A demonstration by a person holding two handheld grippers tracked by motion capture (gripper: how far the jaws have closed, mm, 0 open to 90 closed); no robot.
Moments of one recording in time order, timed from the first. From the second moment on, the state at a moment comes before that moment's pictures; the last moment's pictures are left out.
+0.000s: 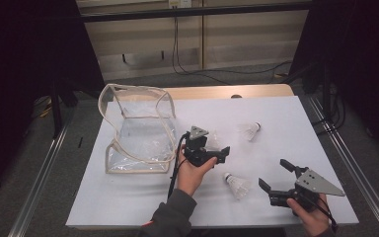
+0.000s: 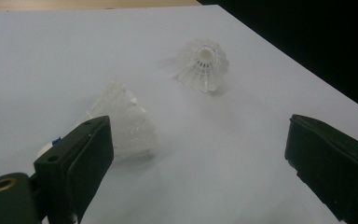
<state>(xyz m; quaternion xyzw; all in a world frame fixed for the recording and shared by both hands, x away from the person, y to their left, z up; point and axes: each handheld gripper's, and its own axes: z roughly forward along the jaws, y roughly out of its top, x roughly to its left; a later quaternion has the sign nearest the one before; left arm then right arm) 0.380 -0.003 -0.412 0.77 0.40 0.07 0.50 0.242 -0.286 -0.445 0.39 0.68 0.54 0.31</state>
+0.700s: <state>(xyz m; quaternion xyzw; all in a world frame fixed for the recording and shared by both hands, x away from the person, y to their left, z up) 0.359 0.003 -0.415 0.79 0.36 0.05 0.50 0.242 -0.287 -0.444 0.39 0.68 0.55 0.31</state>
